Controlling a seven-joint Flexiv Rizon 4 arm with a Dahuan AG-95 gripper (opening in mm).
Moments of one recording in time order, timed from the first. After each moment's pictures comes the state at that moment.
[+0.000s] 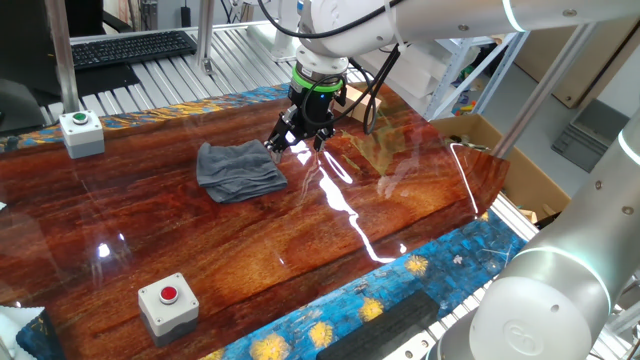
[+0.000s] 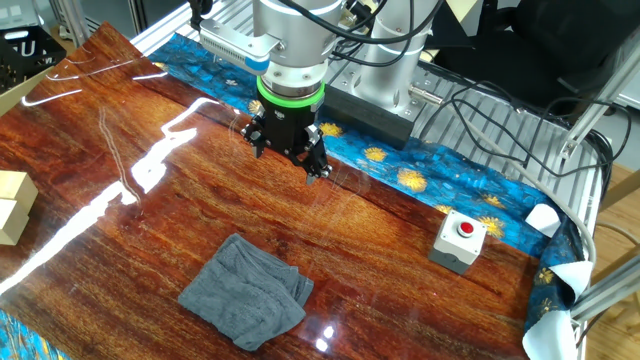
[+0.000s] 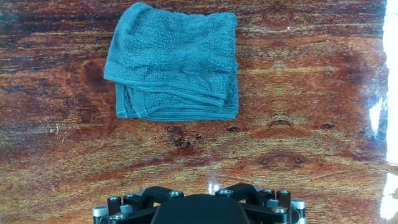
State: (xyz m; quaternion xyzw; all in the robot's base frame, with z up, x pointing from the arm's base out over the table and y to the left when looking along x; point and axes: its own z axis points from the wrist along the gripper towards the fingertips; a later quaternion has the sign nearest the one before) arm 0.500 0.000 0.170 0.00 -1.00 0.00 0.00
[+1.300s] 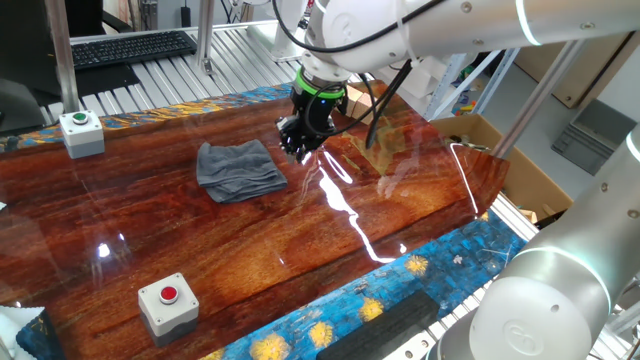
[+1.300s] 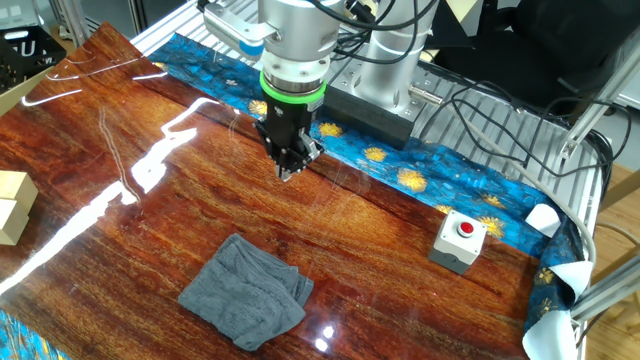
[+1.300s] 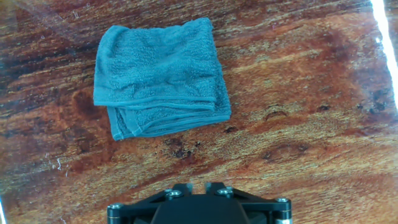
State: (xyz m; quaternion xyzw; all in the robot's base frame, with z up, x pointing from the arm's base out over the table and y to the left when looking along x) arm 0.502 0.002 0.165 -0.10 -0.99 -0.01 -0.03
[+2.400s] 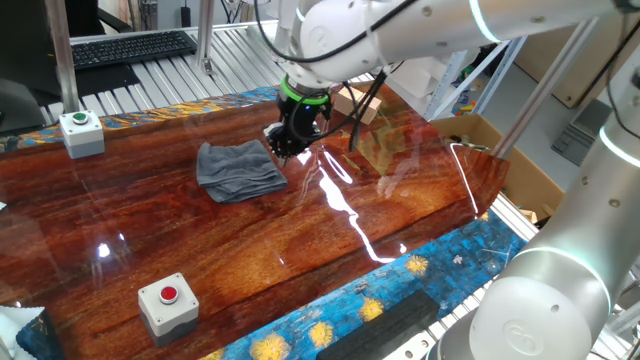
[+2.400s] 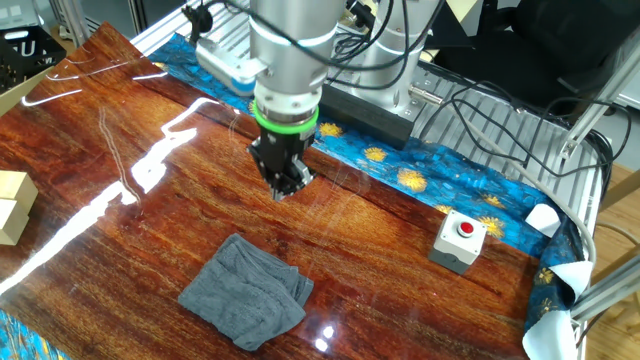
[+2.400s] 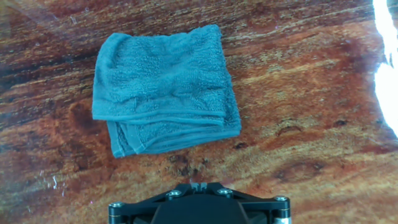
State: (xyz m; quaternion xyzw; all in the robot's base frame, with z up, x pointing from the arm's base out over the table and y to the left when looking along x) arm 0.532 0.009 0.128 -0.09 -1.00 -0.01 -0.03
